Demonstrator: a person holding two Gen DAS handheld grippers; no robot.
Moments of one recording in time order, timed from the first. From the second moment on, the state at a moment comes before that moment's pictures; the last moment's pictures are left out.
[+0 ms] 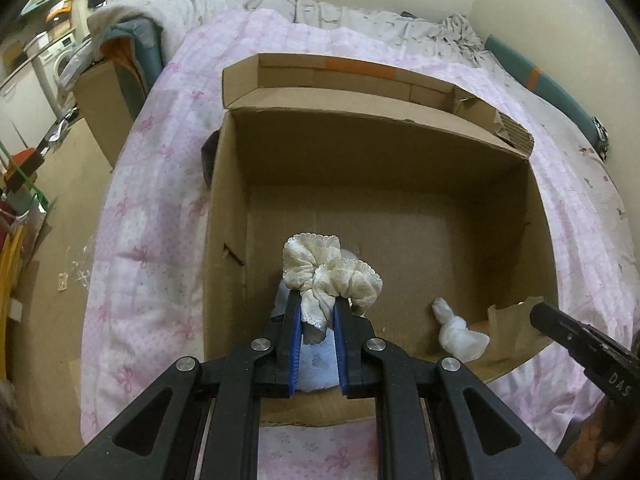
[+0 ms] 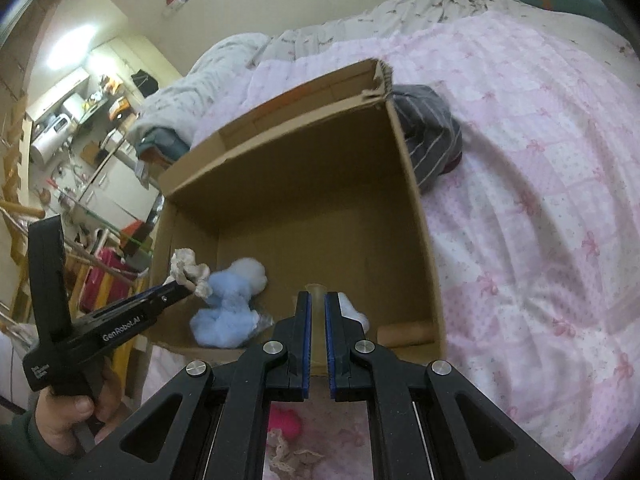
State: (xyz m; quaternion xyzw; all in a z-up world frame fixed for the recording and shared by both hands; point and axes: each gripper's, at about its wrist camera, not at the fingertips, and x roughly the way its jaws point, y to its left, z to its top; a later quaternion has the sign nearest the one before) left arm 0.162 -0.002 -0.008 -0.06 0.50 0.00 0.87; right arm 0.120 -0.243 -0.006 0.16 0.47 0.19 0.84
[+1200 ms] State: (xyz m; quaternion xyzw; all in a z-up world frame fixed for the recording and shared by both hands) left arm 0.155 -0.008 0.000 -0.03 0.48 0.01 0.88; right arm 0.122 -0.239 -0.015 0.16 0.49 0.18 0.84
